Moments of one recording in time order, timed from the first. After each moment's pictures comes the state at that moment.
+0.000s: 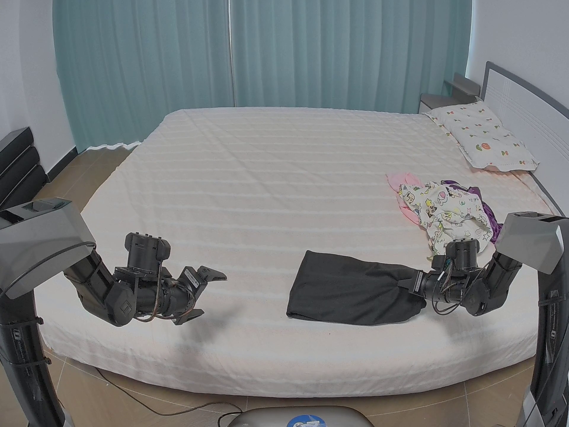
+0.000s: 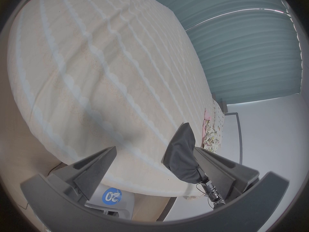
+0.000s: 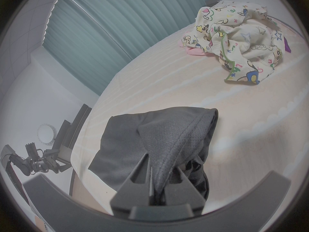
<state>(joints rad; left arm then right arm) -0.22 2.17 -0.77 -0.69 -0.32 -1.06 0.07 2.42 -0.87 -0.94 0.37 0.43</state>
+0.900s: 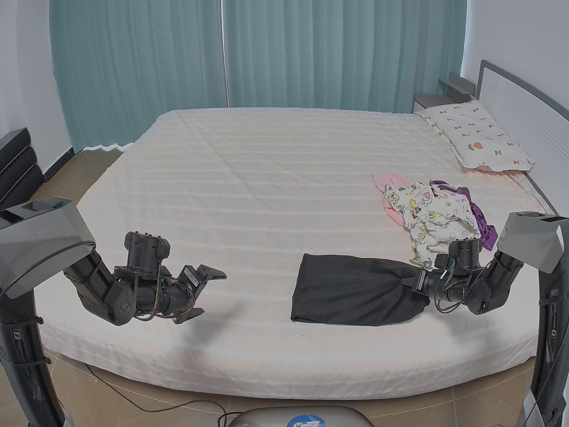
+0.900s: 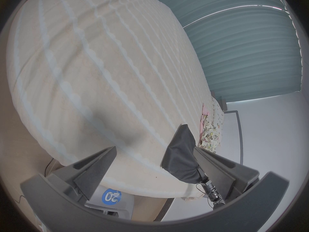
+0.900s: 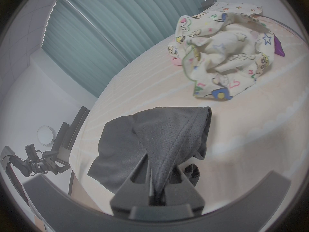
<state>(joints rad) -0.22 2.17 -0.77 -0.69 -0.33 -1.06 0.05 2.42 -0.88 -0.94 0.37 0.43</state>
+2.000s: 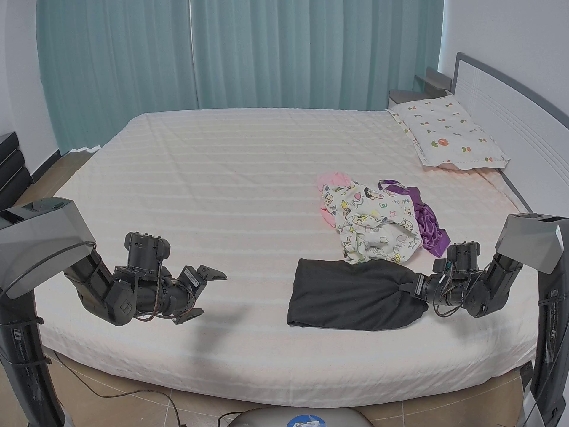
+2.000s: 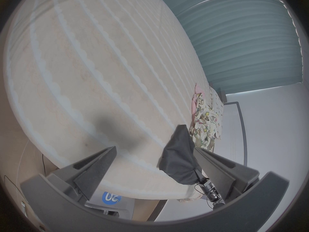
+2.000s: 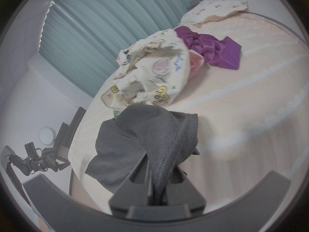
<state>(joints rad) -0.22 2.17 -0.77 -0.69 -0.33 -1.06 0.06 2.43 -0.85 -0.91 0.37 0.43</state>
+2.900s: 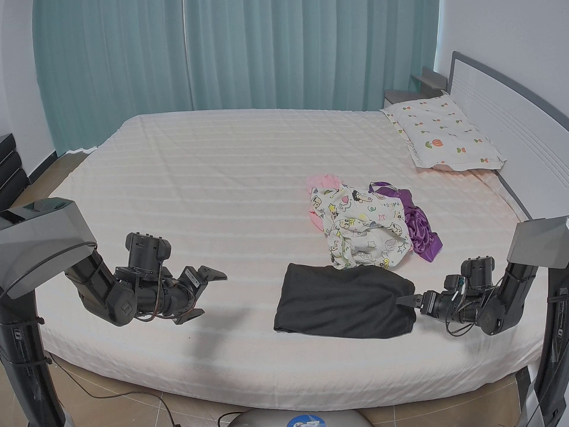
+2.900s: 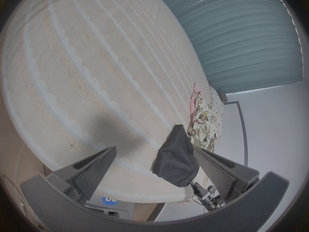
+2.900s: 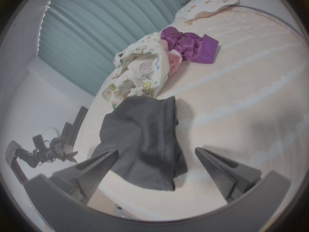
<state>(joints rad) -0.22 2.17 -0.77 -0.69 -0.32 -1.06 0.07 2.36 -0.57 -1.09 0.42 0.42</state>
